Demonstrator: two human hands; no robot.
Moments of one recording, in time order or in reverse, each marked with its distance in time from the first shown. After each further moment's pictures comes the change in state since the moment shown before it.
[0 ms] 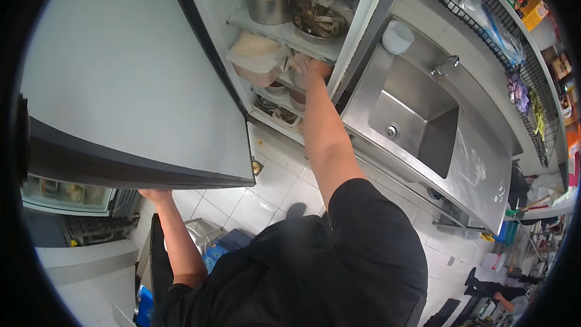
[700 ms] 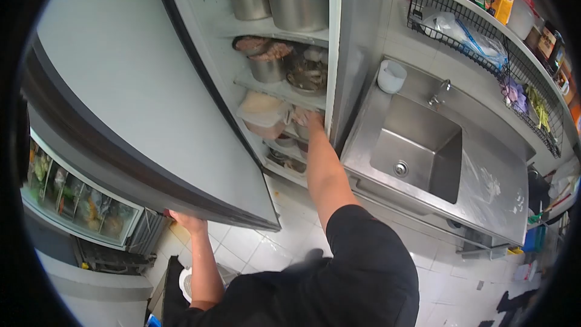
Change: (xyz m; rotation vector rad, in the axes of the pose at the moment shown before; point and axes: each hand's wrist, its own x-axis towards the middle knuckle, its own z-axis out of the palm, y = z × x) left_hand -0.030 0.017 0.117 0.069 0.033 0.046; right_hand 0.204 0.083 -0.040 0.295 -0.233 -0.003
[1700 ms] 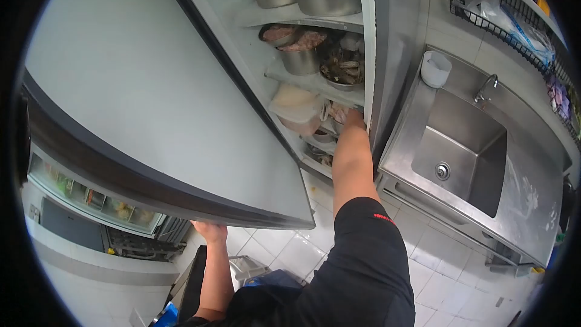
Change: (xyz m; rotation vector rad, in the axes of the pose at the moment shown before) left_hand -0.010 0.018 -0.010 -0.061 -0.074 -0.181; right_hand -0.008 -0.025 0.046 -0.476 0.176 -0.251
